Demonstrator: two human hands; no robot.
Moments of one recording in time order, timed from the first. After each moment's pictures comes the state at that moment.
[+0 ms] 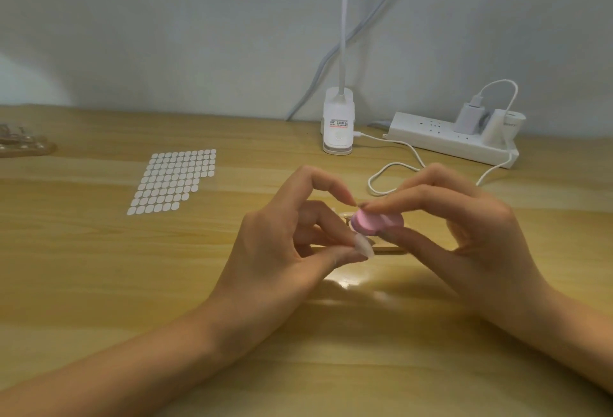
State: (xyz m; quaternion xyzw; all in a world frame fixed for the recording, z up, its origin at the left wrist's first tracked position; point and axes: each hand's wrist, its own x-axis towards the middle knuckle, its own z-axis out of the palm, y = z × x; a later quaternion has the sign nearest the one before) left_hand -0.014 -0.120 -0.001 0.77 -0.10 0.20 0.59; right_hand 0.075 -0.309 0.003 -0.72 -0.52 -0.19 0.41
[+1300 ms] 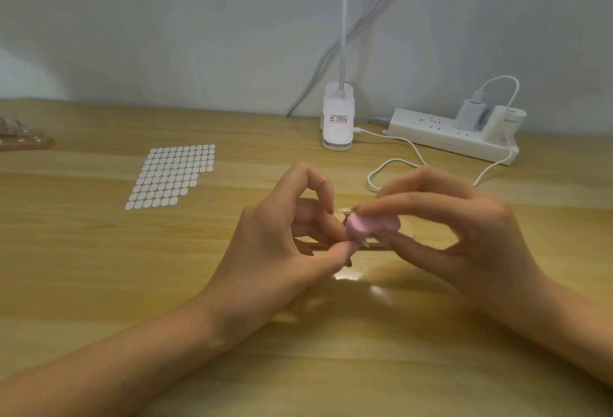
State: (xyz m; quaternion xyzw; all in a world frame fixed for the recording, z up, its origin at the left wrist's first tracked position) left_hand -0.012 -0.115 -0.003 0.79 -0.09 0.18 0.58; right_hand 0.076 -0.310 0.008 -0.73 -0.54 -0.21 0.37
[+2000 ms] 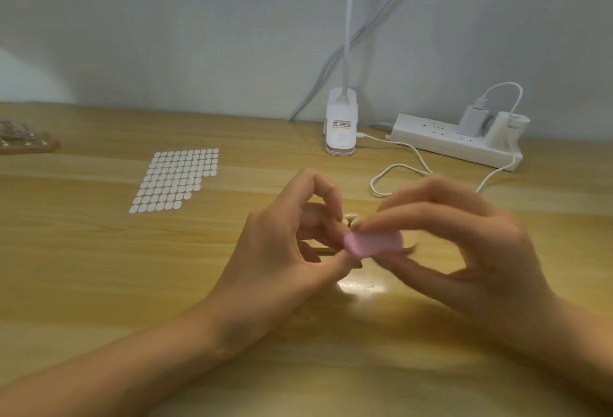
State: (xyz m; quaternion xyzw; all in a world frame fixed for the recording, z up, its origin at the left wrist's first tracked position) left_hand -0.013 -0.117 -0.002 0.78 -0.10 0.19 0.58; right_hand 0.069 -0.307 0.005 -0.72 -0.54 -0.20 0.39
